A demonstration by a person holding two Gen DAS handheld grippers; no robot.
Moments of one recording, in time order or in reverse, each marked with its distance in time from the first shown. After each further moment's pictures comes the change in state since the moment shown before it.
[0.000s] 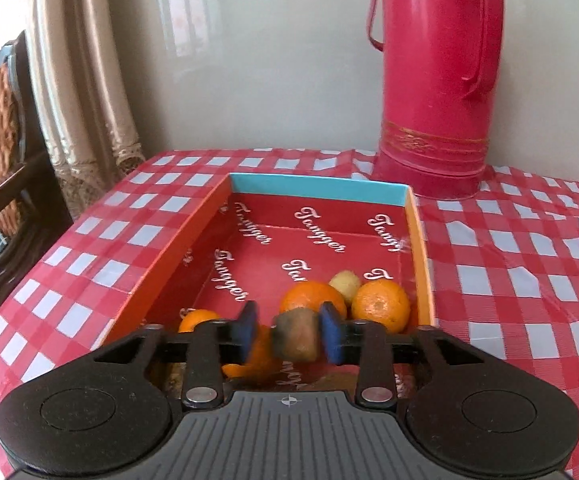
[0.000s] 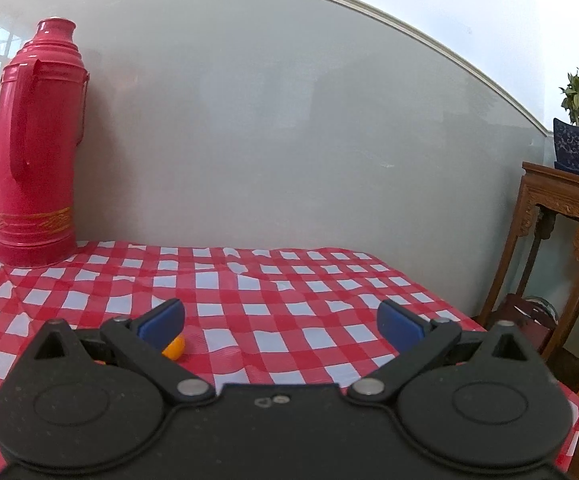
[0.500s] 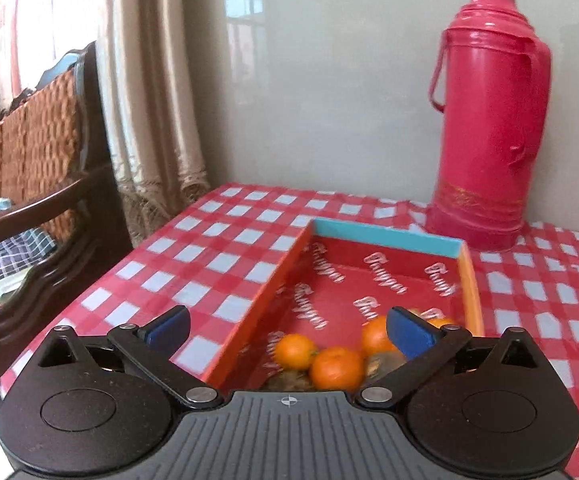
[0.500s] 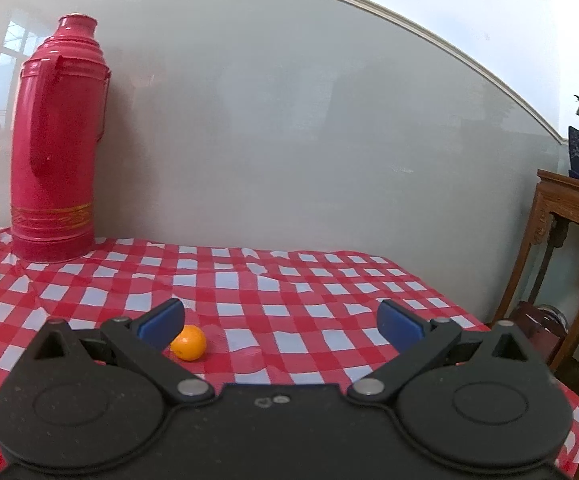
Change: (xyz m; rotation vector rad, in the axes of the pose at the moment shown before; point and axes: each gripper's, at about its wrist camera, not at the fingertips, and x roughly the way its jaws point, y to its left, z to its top) left arm -0.044 0.054 0.000 -0.094 -0.101 0.103; right arm -0.005 0.006 0.000 -0.027 -0.005 0.049
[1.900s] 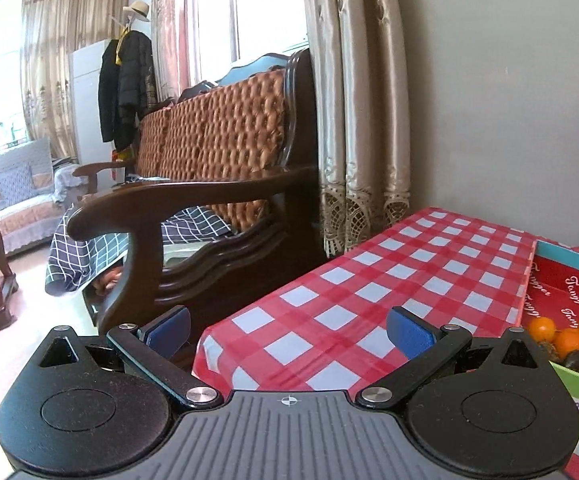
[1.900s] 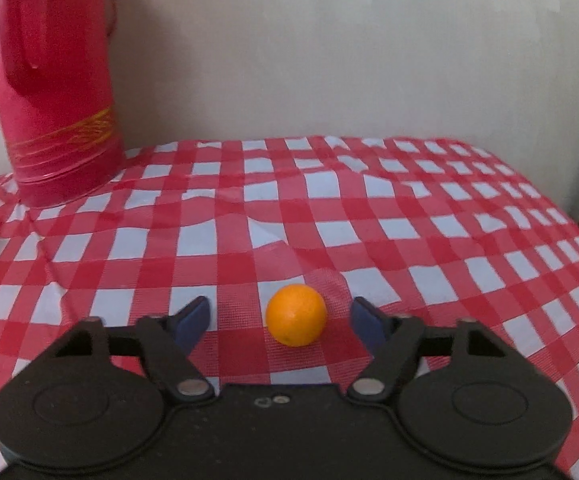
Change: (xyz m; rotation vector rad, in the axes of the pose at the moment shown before) left arm -0.049 0.149 -0.075 -0.214 -0.115 0.391; right arm 0.131 0.063 -0.001 0.097 0.408 0.173
